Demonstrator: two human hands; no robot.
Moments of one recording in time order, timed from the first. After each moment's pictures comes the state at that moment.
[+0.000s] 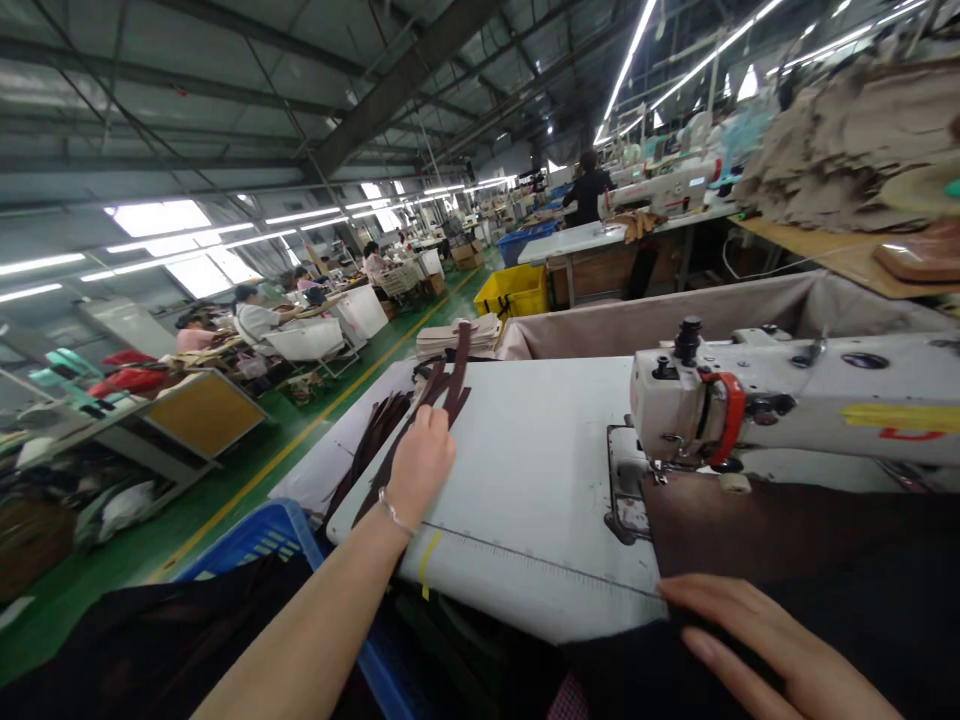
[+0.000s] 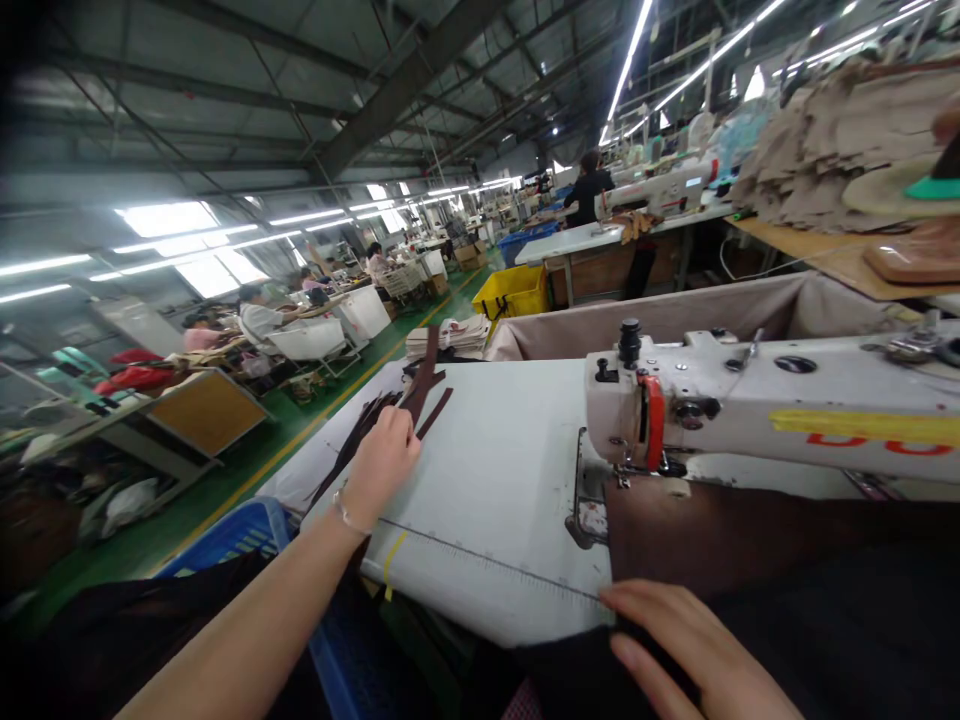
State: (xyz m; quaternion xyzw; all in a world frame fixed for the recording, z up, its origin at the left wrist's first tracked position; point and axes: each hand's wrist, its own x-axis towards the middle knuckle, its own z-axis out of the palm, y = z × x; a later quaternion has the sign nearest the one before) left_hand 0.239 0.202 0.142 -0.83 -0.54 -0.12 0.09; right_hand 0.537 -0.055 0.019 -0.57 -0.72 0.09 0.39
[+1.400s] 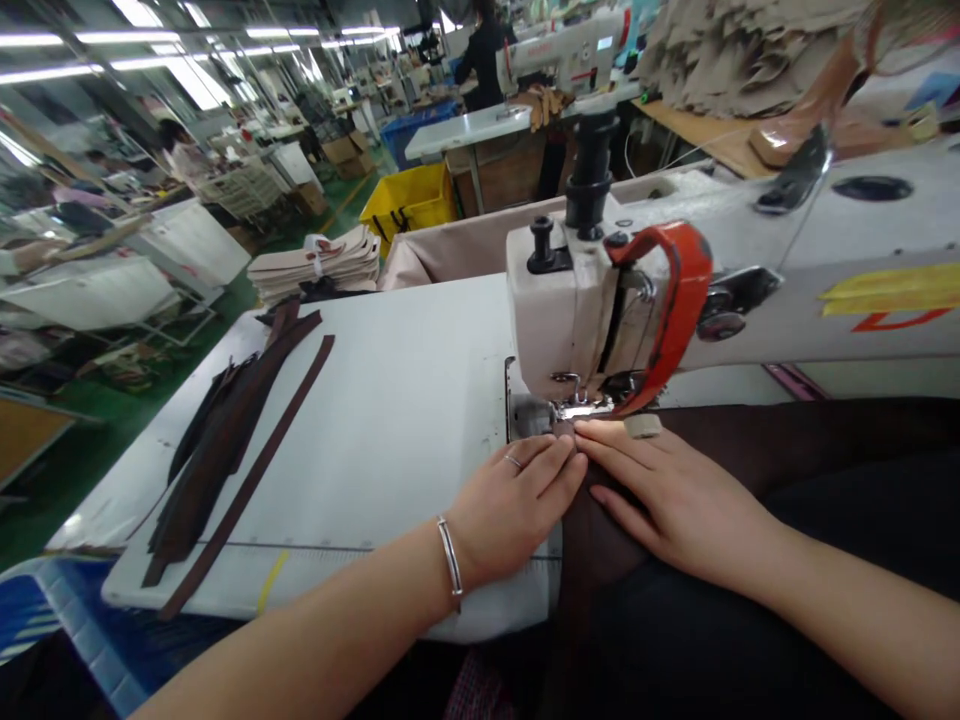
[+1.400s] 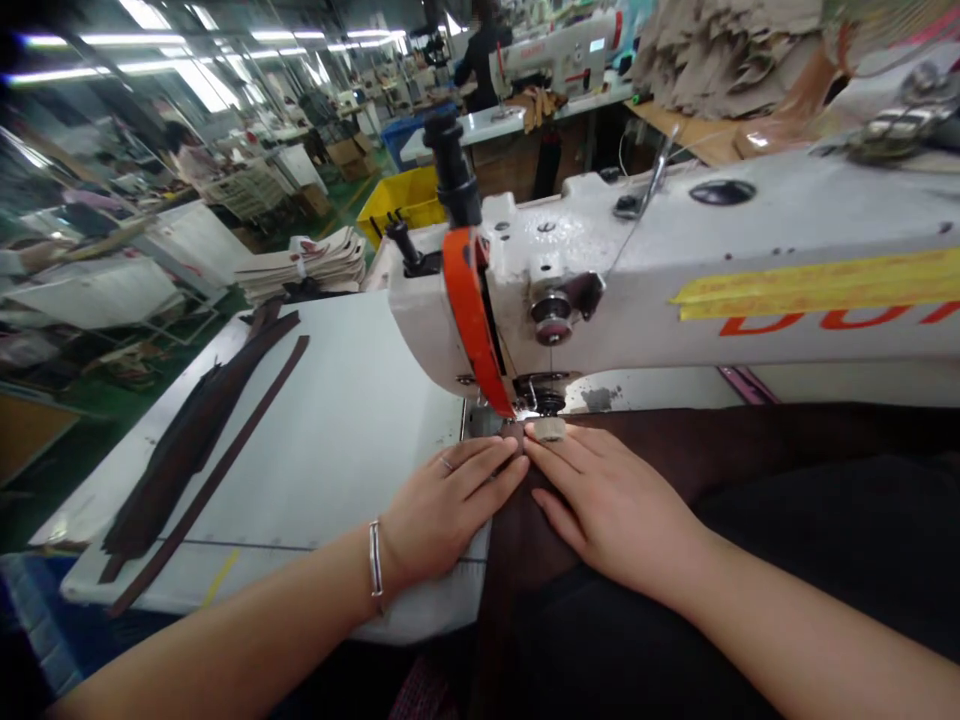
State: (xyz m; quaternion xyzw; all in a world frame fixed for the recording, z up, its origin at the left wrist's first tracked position) left_hand 0.395 0.120 0.045 -0.99 0.01 -0.15 0.00; right_hand 0.598 -0.009 0.029 -0.62 -0.76 -0.02 0.18
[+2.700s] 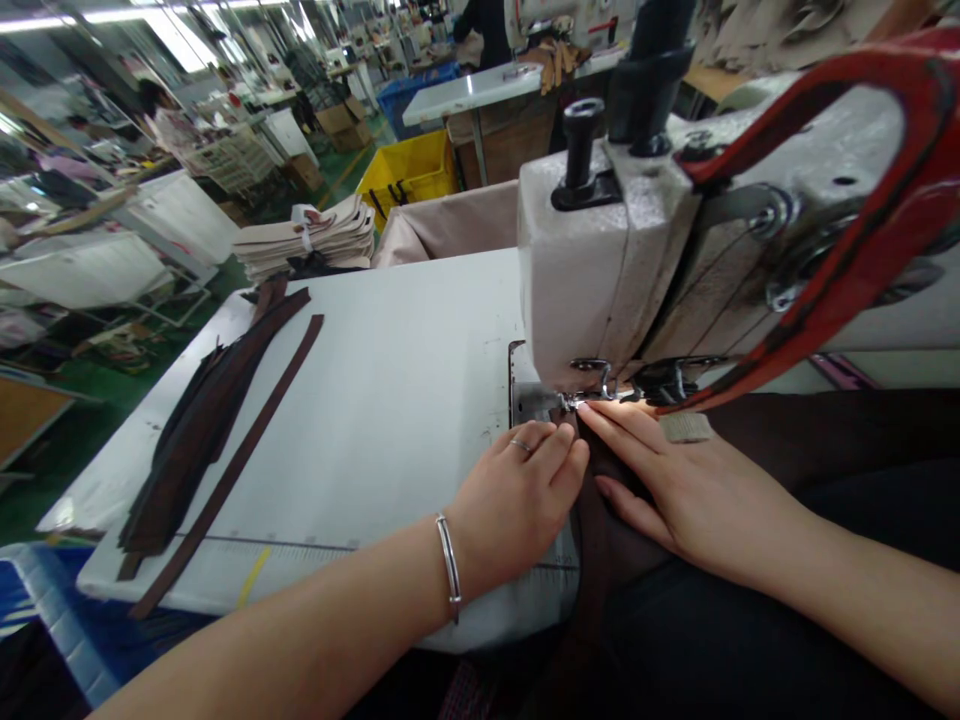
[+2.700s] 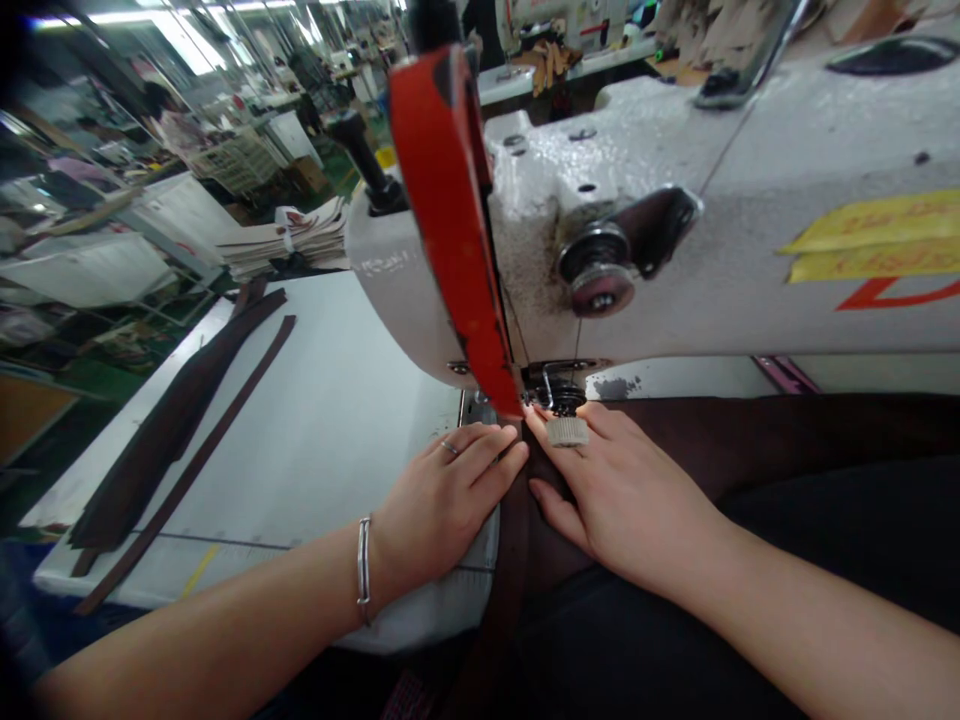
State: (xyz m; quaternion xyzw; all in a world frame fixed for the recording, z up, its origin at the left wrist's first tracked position) left_hand 0.405 0.117 0.051 -0.99 -0.05 -0.13 0.00; right_hand 0.598 0.002 0.030 -0.64 -0.75 -0.04 0.13
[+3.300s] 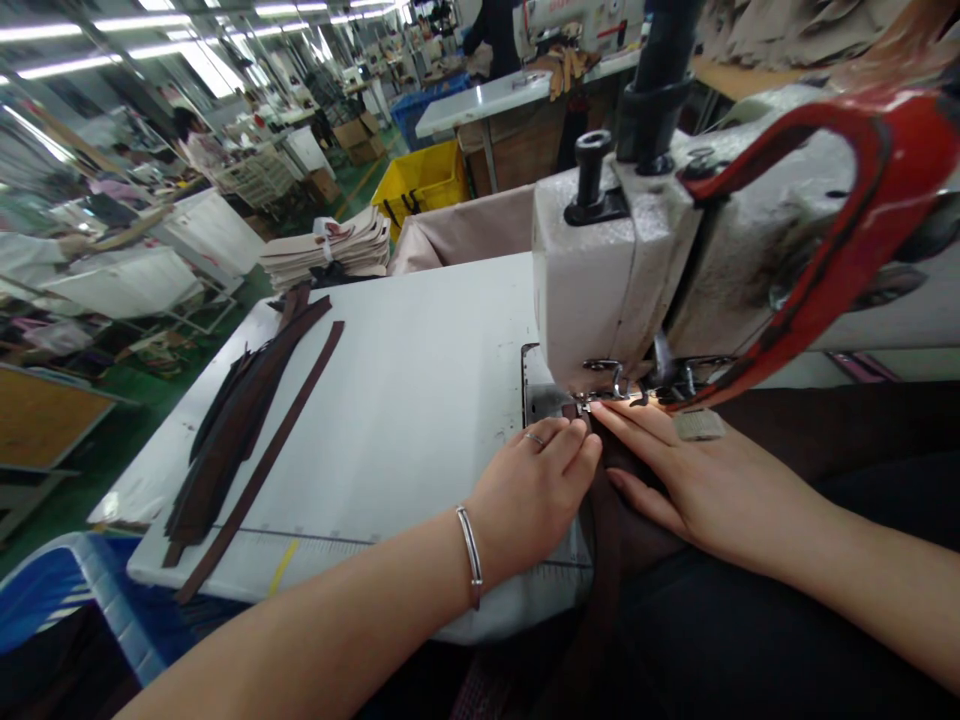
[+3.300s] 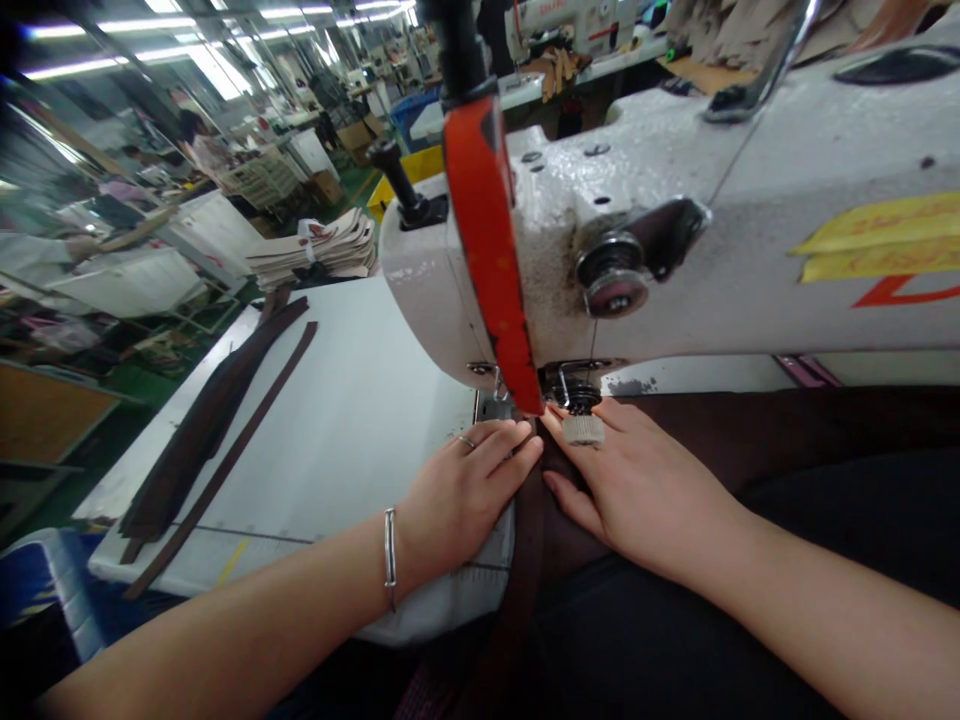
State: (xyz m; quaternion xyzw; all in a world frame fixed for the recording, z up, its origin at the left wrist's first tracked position) left_hand 0.408 0.120 0.048 -0.99 -0.06 -0.10 -0.02; right_hand 0.605 0.009 0.026 -0.63 -0.76 -0.09 0.12
